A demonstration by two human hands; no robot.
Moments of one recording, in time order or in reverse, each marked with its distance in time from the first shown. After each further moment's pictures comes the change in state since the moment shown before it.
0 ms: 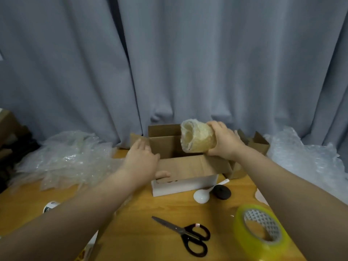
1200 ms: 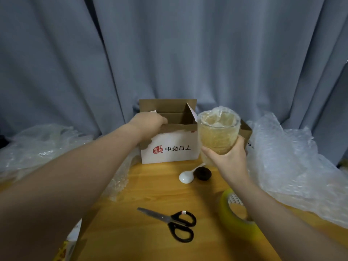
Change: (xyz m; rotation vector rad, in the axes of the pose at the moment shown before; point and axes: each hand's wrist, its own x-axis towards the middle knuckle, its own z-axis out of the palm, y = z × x) left_hand 0.089 0.000 -0.032 -0.342 0.207 0.208; right_hand -0.099 0.004 0.029 0.699 0.520 0.303
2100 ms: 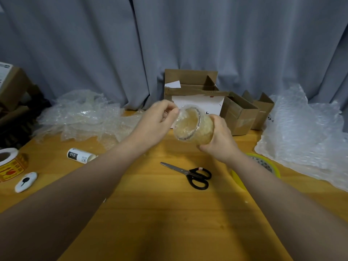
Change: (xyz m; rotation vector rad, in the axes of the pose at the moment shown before) left_hand -0.151 0.049 0.009 -0.883 0.361 -0.193; right_hand -0.051 0.001 0.034 -0.320 -0.477 -0.174
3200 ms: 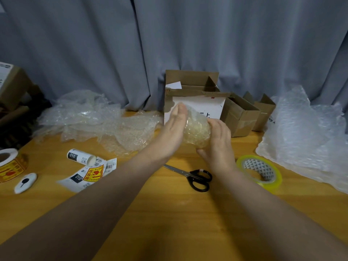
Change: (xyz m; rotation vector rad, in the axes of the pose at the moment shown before) left_hand -0.009 0.015 0.035 -0.539 -0.140 -0.275; right_hand -0.015 0.010 0.032 -0.167 0.342 -0.261
